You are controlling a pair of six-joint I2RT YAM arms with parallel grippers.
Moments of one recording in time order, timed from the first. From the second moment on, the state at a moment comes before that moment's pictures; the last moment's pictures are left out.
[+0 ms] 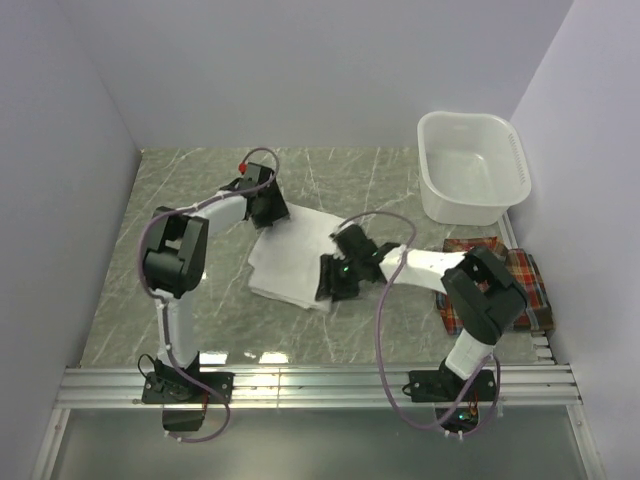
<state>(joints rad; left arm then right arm) -0.33 1.96 1.30 -0.27 0.02 -0.73 0.64 1.68 0.89 -0.24 -0.32 0.62</state>
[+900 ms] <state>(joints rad) -0.36 1.21 0.66 -0.29 0.01 -0.92 0.44 1.88 1.44 -0.41 -0.18 0.36</state>
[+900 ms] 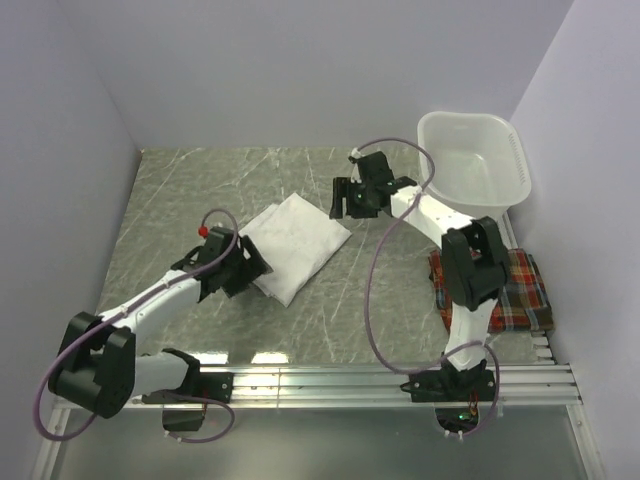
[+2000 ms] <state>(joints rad) -0.24 1.66 1.02 -0.48 -0.15 -0.70 0.56 1.80 0.99 -0.13 -0.39 0.67</state>
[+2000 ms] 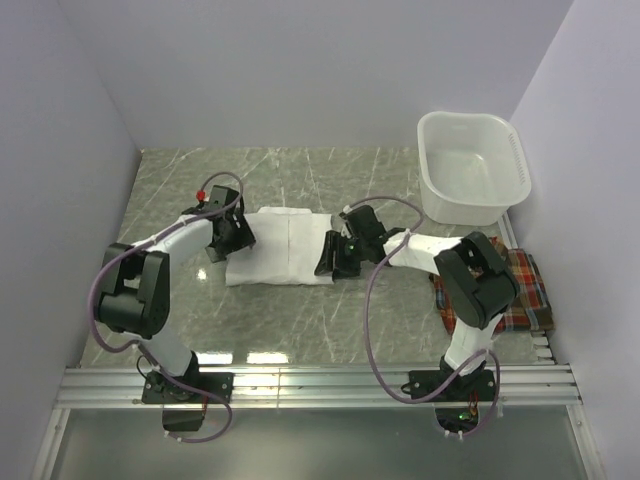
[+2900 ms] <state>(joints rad) -1.06 1.62 1.07 -0.40 -0.54 -0.28 0.16 1.08 0.59 -0.16 -0.34 0.67</state>
